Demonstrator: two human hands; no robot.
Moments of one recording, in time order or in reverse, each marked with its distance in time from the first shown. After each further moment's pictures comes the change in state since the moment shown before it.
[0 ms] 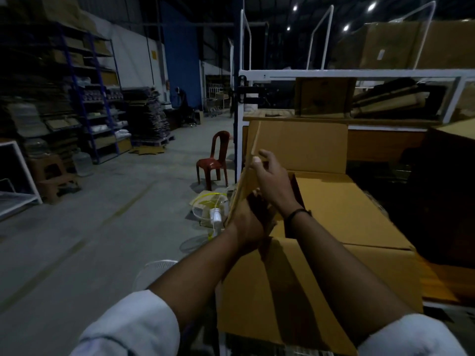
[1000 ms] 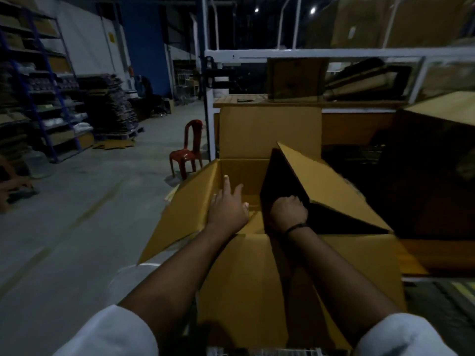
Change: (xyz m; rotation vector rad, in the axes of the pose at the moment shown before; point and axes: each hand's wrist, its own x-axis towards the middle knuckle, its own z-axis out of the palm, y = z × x) left_hand 0.036 -0.037 0.040 0.132 -0.182 -0.331; right_hand -0.008 0.117 -0.032 -1.175 -0.228 0.450
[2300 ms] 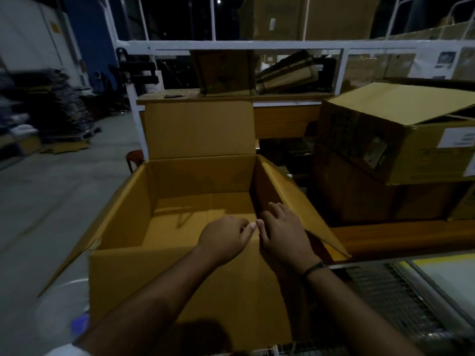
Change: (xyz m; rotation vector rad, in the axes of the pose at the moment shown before) left_hand -0.016 0.196 0.094 -0.096 -0.131 0.362; right_hand -0.026 0.239 0.024 0.135 0.259 -0.233
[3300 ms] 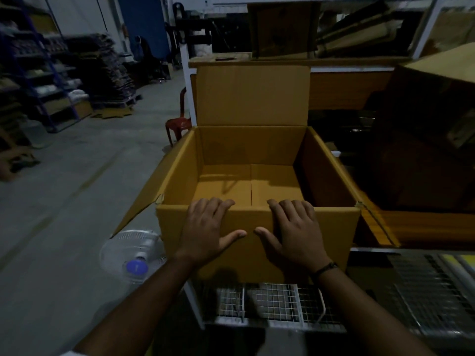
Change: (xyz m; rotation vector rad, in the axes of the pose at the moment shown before) left_hand -0.128 -0.133 -0.010 0.226 0.334 -0.043; right_hand -0.029 -0.074 0.070 -0.056 0.256 -0.322
